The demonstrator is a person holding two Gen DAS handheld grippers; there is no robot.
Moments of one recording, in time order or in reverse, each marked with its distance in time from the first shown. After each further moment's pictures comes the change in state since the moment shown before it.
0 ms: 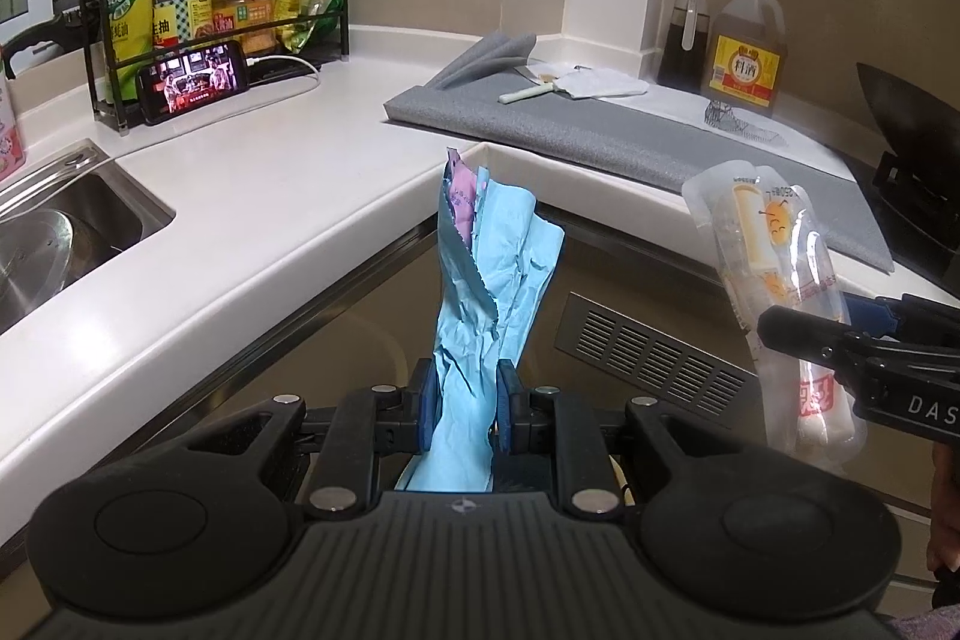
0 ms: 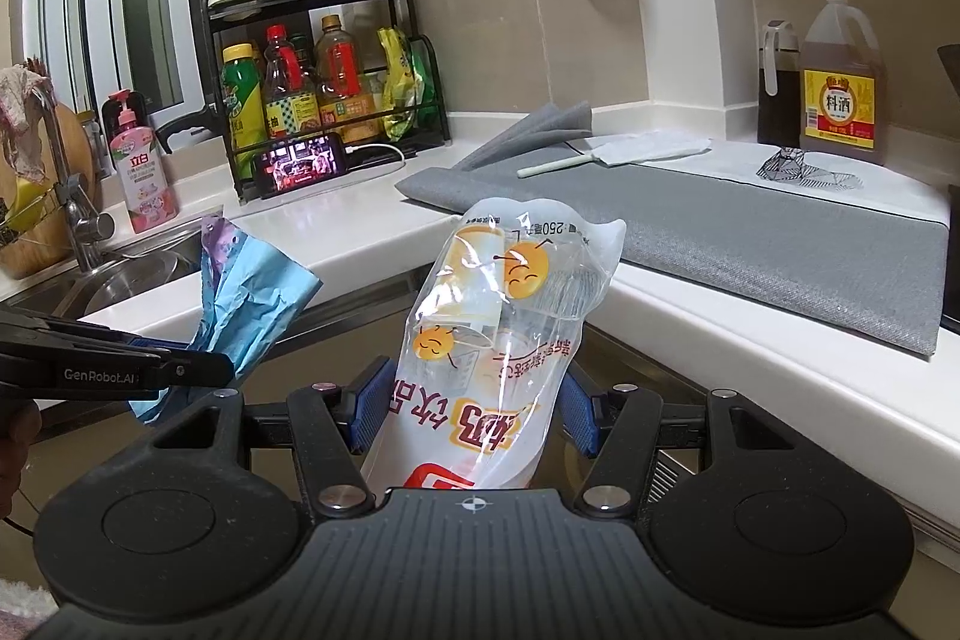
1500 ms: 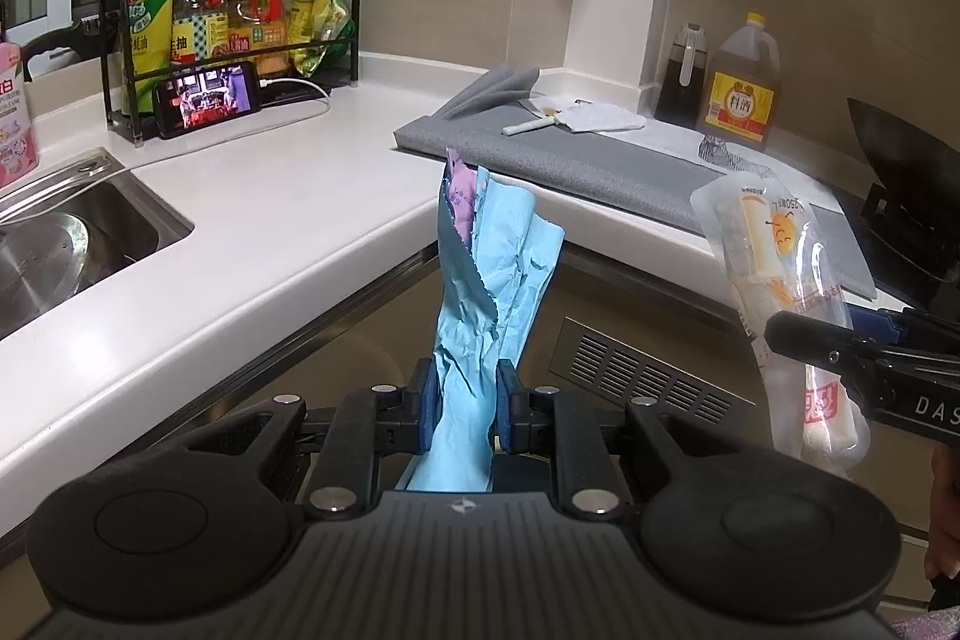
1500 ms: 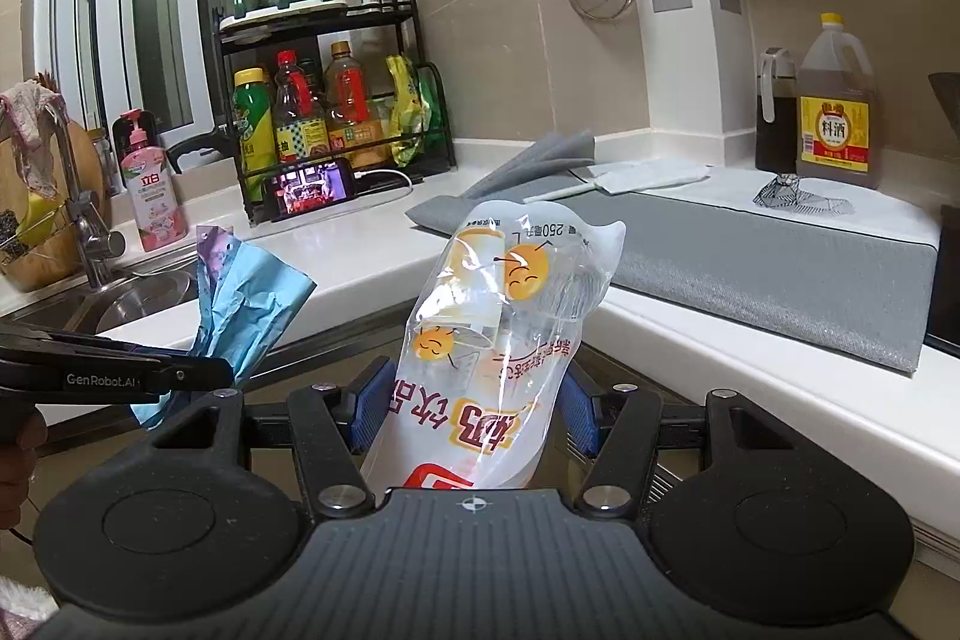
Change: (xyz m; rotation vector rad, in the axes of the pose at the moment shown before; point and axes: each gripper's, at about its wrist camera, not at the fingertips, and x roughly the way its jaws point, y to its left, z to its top) left arm -0.020 0.008 -0.007 -0.030 -0.066 -0.020; right arm -0.018 -0.005 0.002 -0.010 -0.049 0.016
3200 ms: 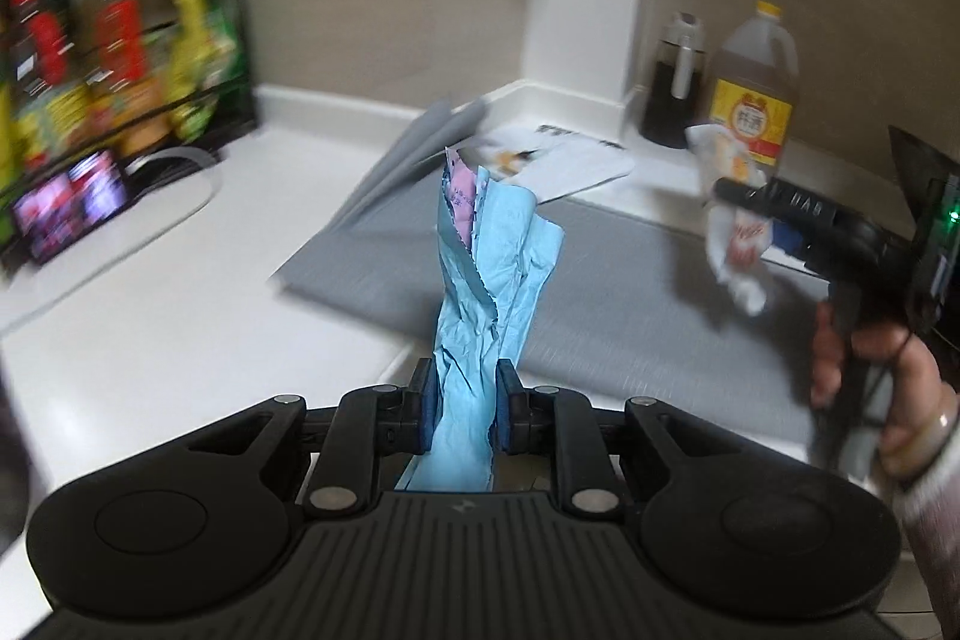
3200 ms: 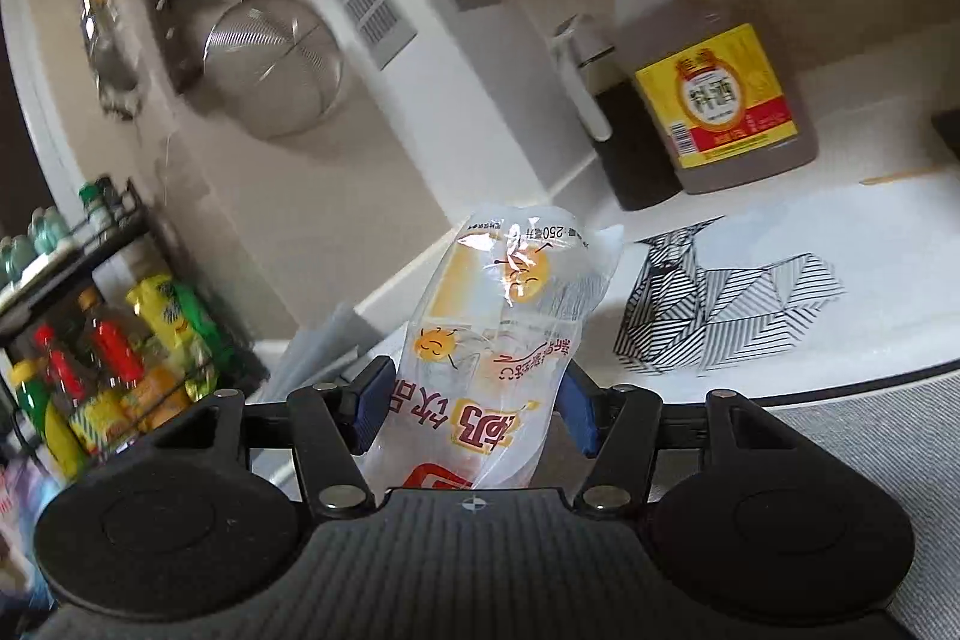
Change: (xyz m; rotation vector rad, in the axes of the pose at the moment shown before) left arm 0.134 -0.045 0.151 0.069 0.069 -0.046; right arm 0.200 -0.228 0.106 0.471 -0.205 -0.115
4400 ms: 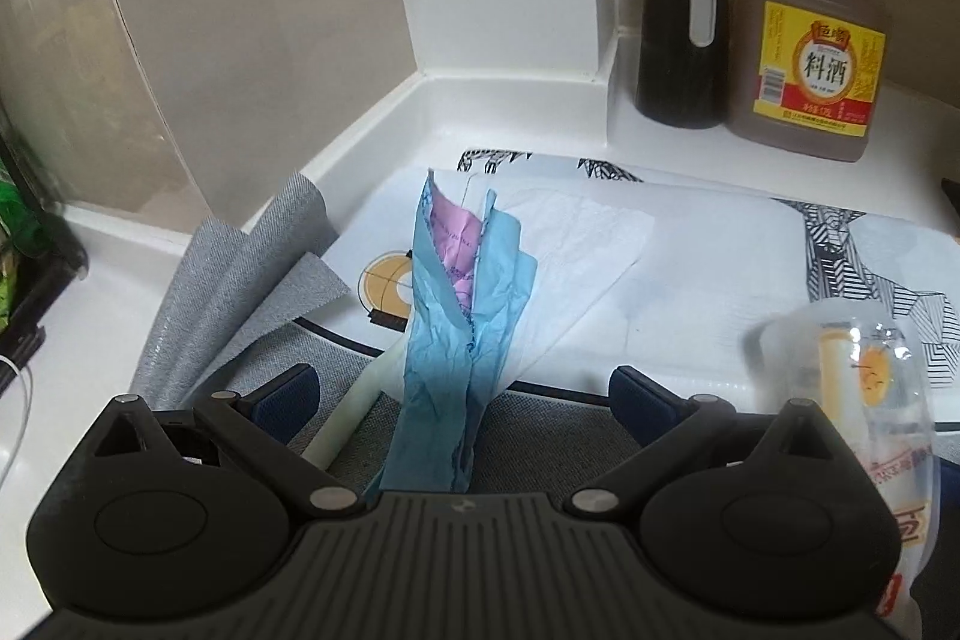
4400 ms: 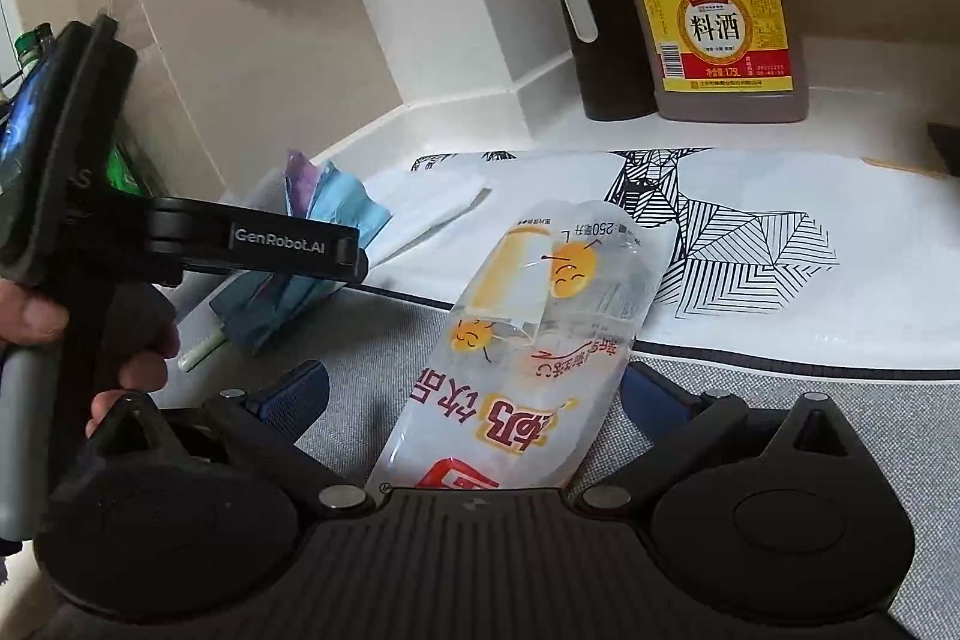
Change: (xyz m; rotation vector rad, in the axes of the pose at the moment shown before) left arm 0.270 -0.112 0.147 0.241 0.105 0.025; right arm 0.037 0.019 -0.012 -0.167 0.251 -0.189
